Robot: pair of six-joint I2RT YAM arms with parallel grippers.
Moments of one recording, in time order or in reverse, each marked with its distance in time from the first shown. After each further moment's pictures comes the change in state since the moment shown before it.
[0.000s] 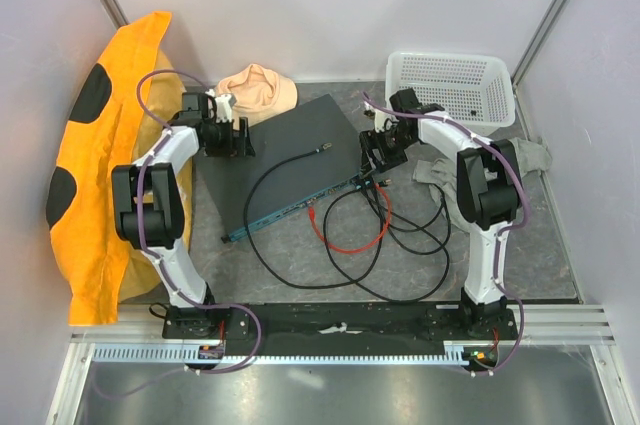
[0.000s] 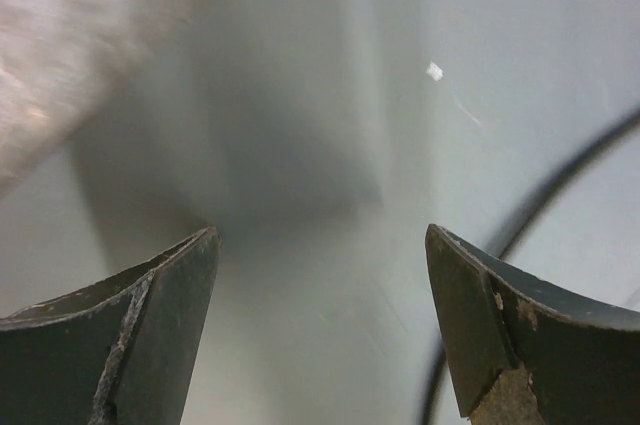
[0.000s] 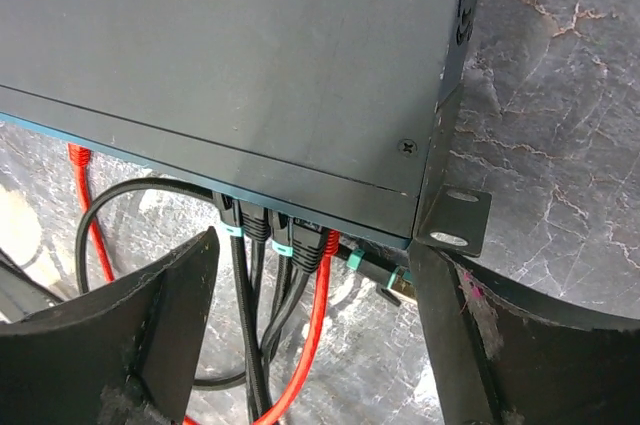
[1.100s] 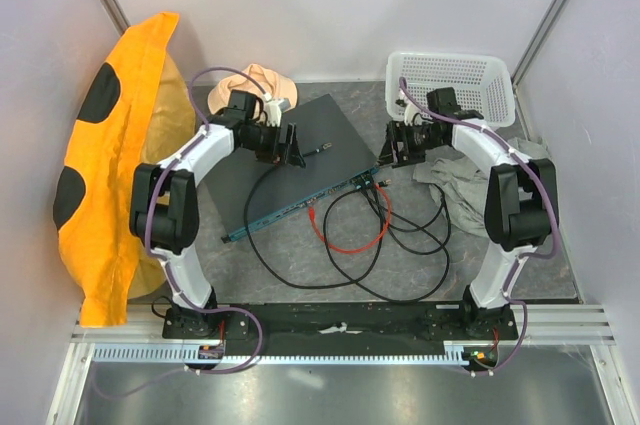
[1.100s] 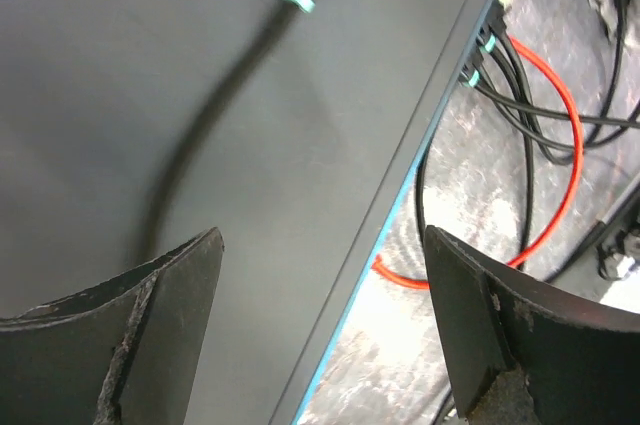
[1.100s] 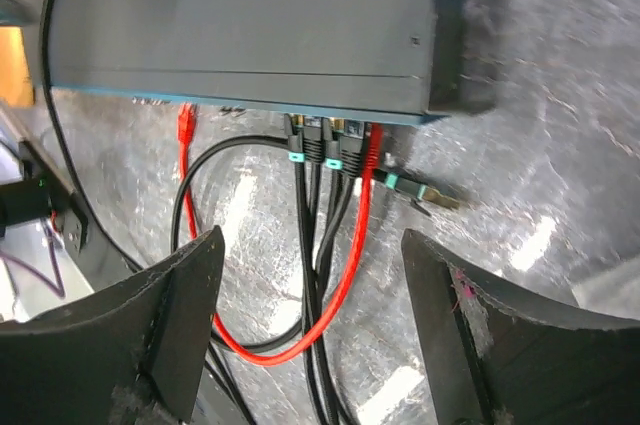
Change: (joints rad) left arm -0.252 -0.044 0.030 -0.089 0.261 -0.076; right arm -0.136 -0.241 -0.202 0.093 -0.188 0.100
